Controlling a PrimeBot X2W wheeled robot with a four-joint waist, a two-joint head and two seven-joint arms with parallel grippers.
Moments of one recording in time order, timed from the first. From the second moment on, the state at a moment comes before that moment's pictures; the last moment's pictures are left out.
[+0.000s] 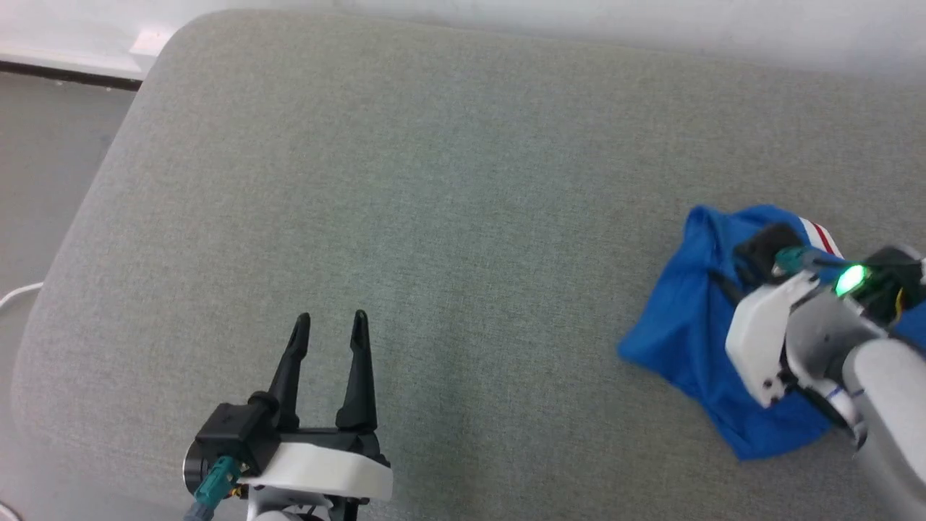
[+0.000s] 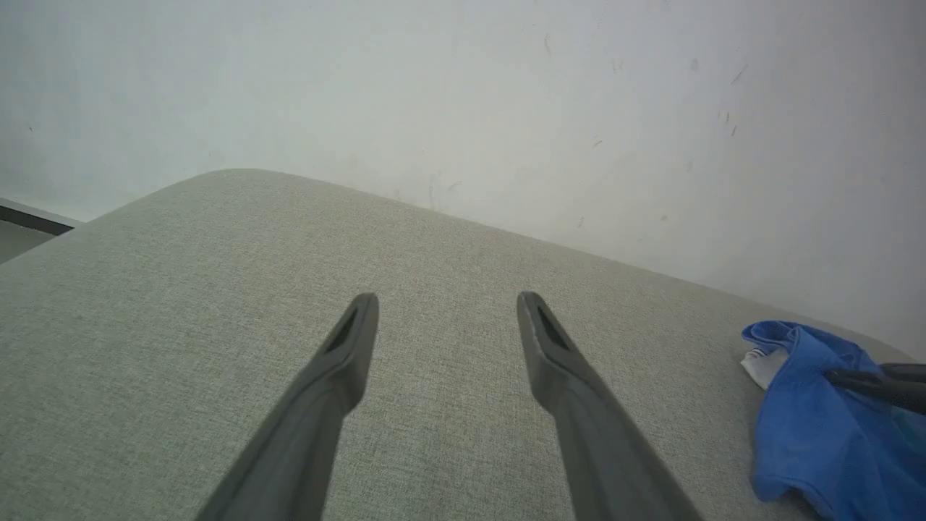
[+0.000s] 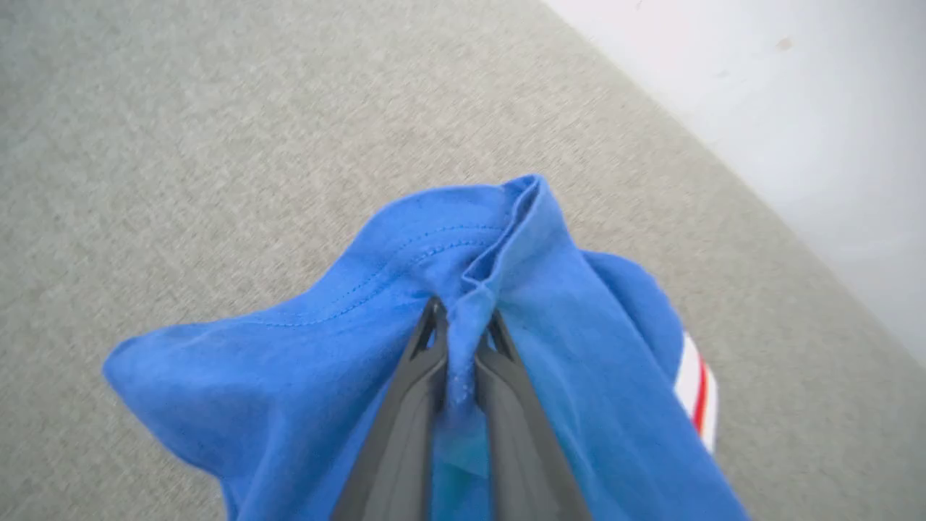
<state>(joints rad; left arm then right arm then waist) 0.01 0.05 -0.20 -0.03 -0.30 0.07 -0.26 -0.41 -0.49 0.43 0.19 0.26 0.13 0.43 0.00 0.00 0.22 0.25</state>
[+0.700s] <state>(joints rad) 0.01 0.05 -0.19 -0.02 -0.31 0.08 -0.26 -0.54 -0.39 0.68 0.06 0.28 0.13 0.33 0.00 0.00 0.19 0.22</state>
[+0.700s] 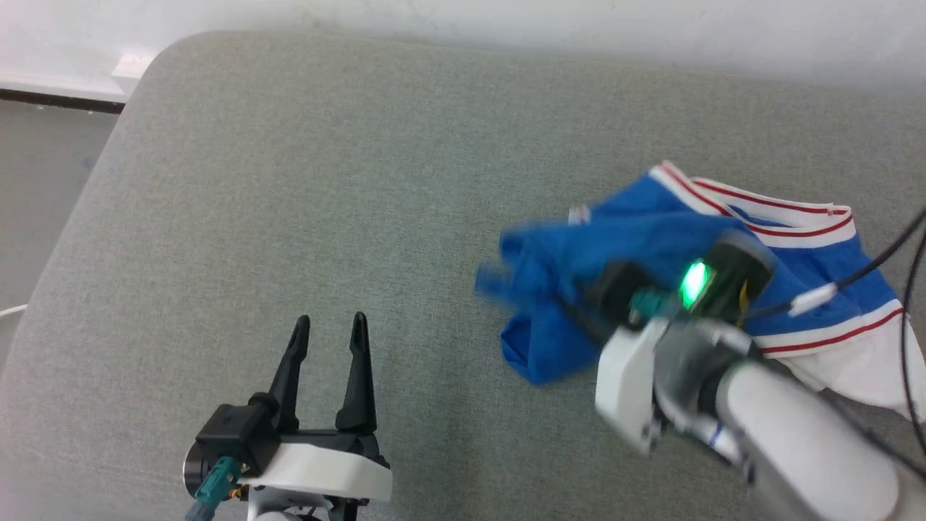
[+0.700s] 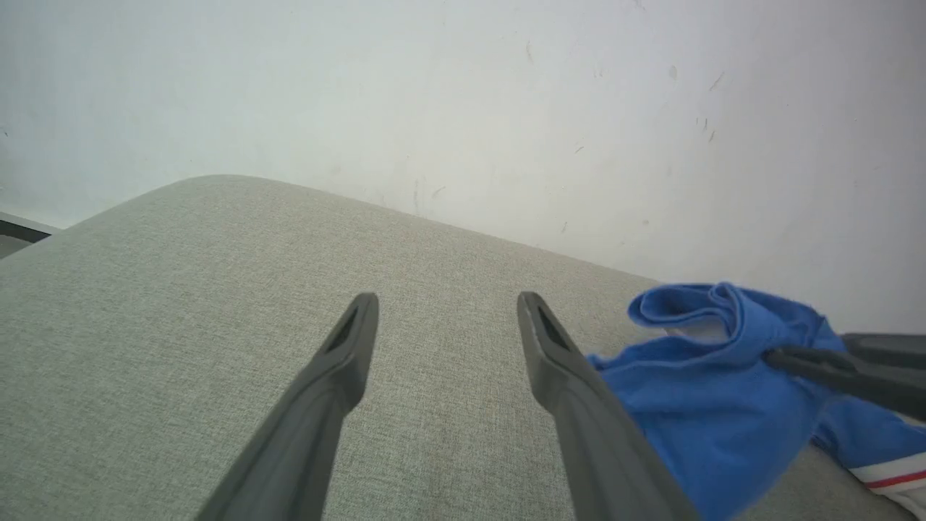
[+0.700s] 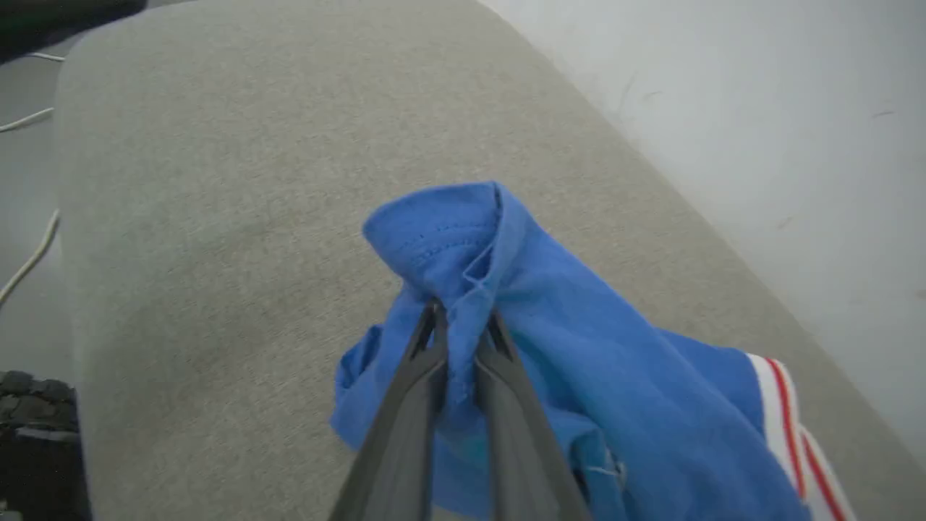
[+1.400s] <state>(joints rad) 0.04 0.05 -0.18 0.01 -0.29 0.06 -0.26 -0.22 -0.34 0.37 -0.06 0.48 0.13 0.30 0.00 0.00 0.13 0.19</state>
